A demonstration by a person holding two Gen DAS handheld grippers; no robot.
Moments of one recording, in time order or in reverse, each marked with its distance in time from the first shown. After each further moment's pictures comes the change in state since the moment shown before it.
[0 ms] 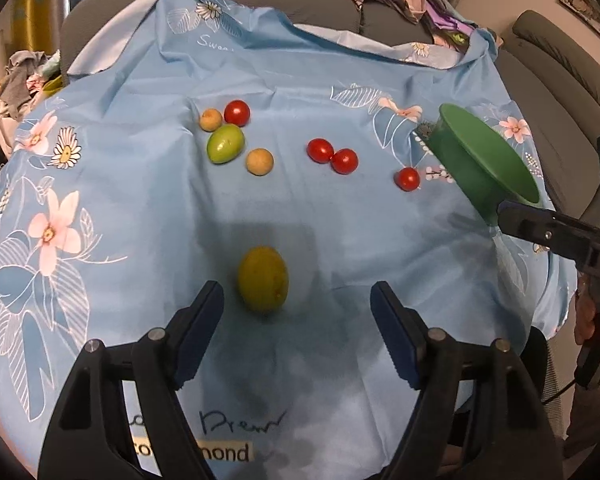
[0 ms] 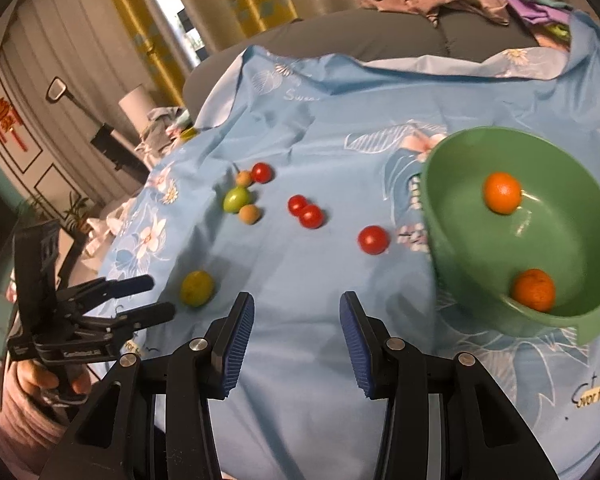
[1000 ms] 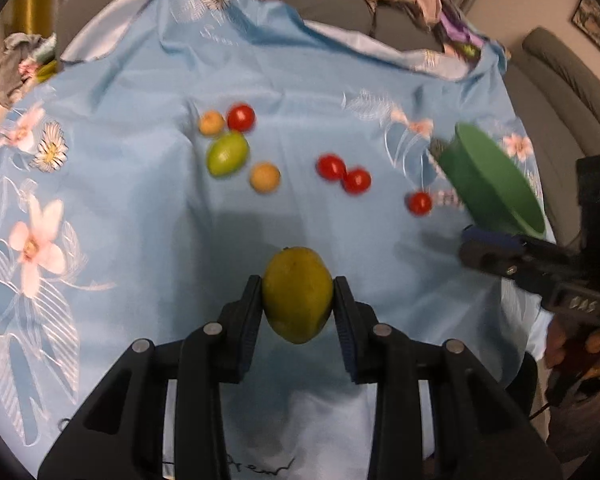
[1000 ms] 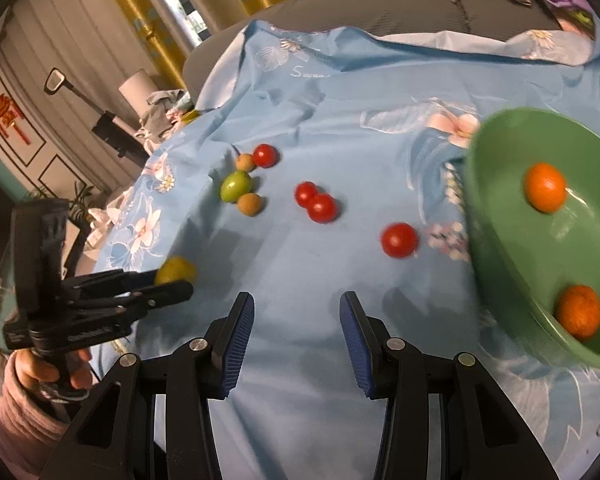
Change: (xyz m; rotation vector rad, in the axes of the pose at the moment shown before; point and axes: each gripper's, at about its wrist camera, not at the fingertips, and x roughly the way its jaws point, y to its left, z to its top) left arm 0.006 0.023 0.021 -0.069 -0.013 -0.039; right arm 0.046 0.005 0.018 -0.018 0.055 0.052
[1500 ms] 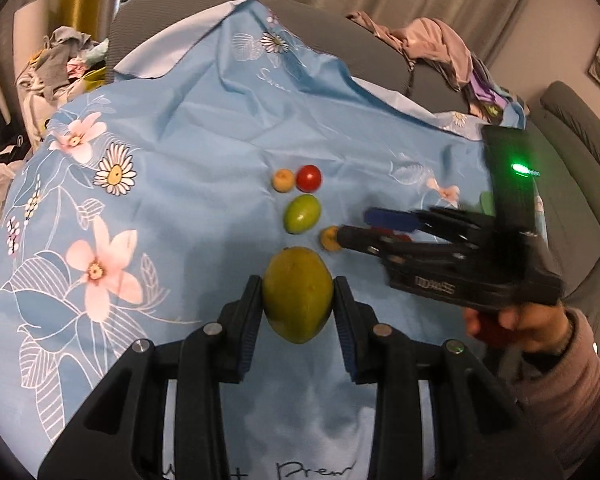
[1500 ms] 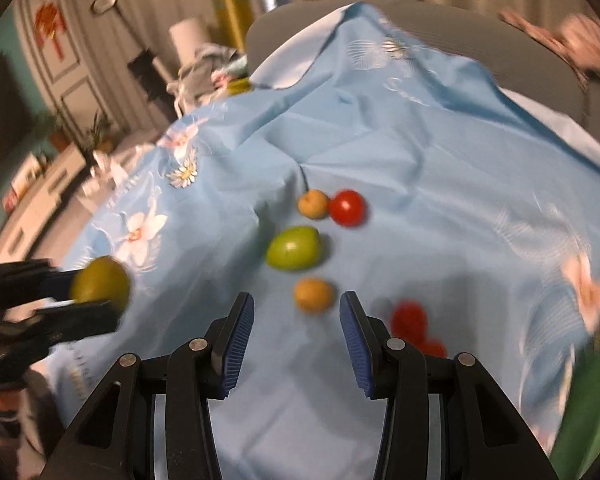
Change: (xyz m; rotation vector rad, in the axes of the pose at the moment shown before) left arm -0.035 0.052 0.015 -0.105 -0.118 0.033; right arm 0.118 0.076 0.078 -0.347 0.062 -0.039
